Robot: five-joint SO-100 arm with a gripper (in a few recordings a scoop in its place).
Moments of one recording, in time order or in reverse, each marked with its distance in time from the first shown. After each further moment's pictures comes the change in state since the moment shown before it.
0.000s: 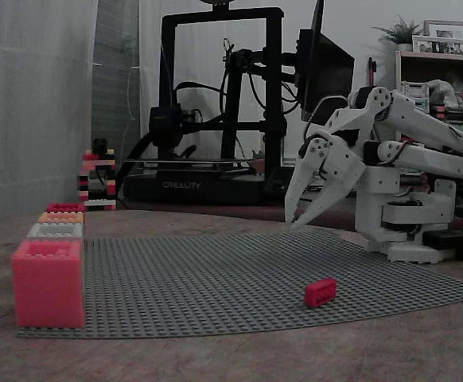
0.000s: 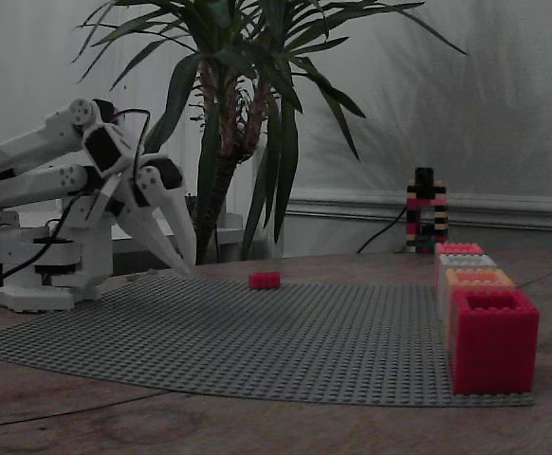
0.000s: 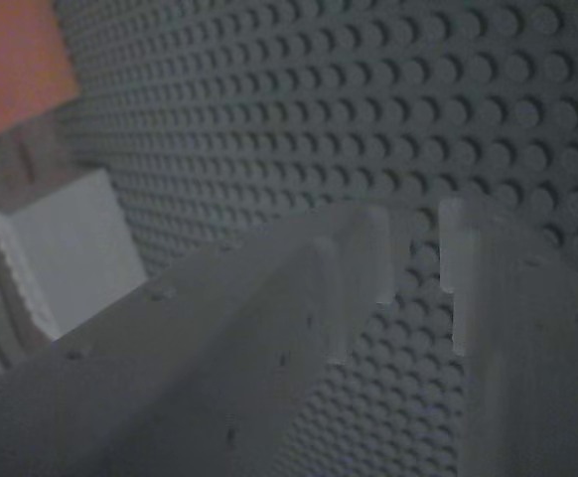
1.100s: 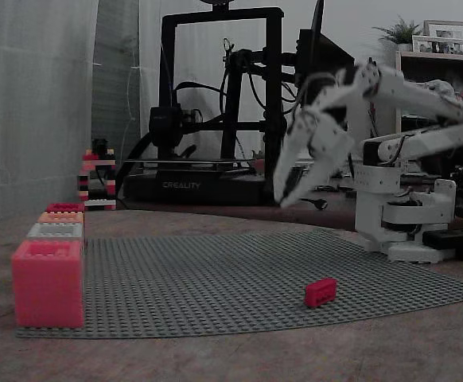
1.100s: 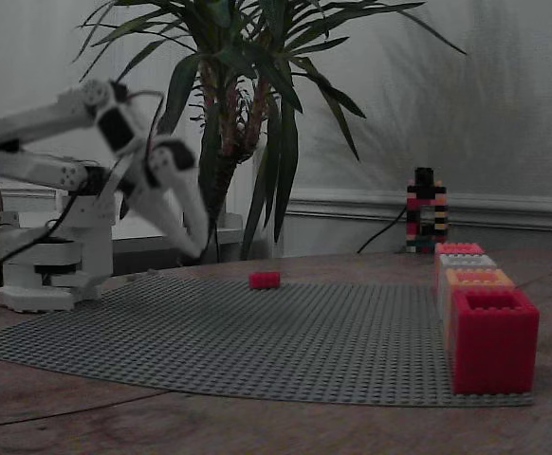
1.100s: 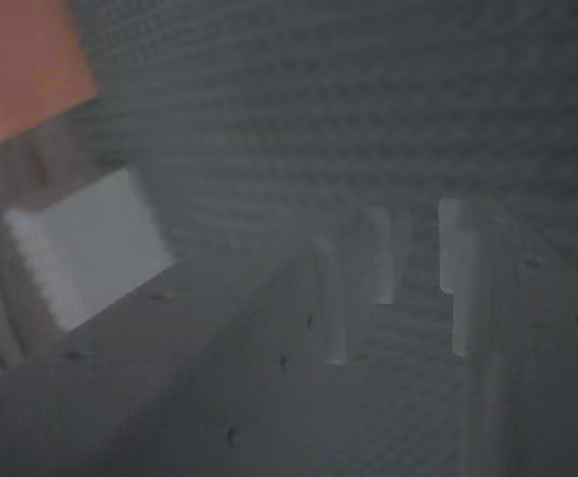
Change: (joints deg) arm -1.8 -23.6 -17.6 -5.4 3.1
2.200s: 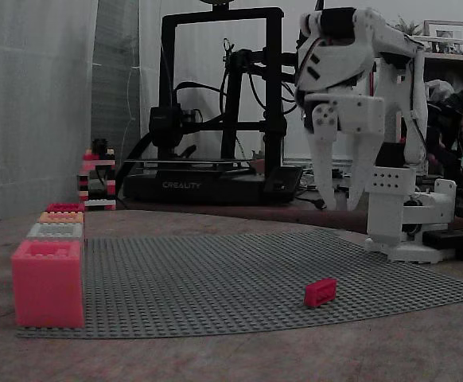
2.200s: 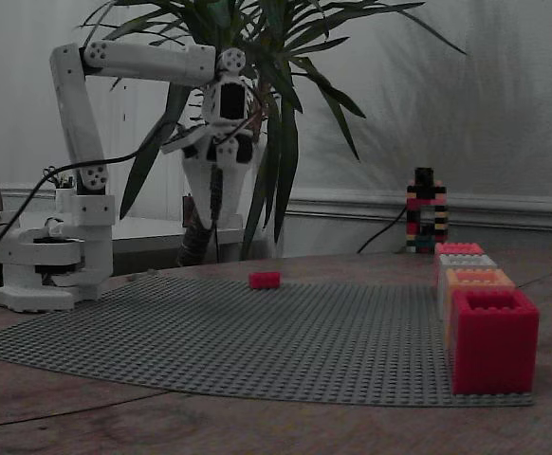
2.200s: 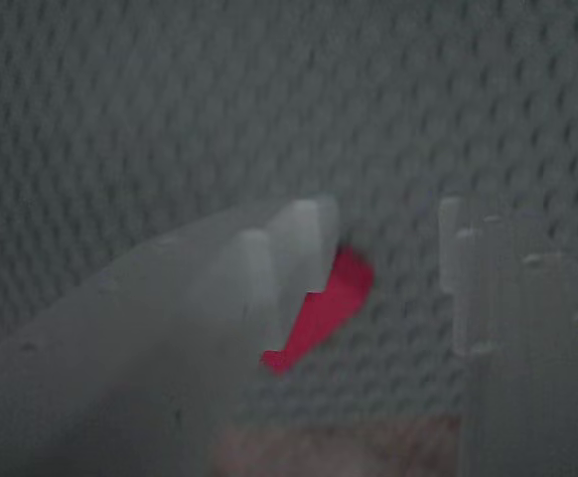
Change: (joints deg) arm -39.6 -58.8 -47.0 21.7 37.2
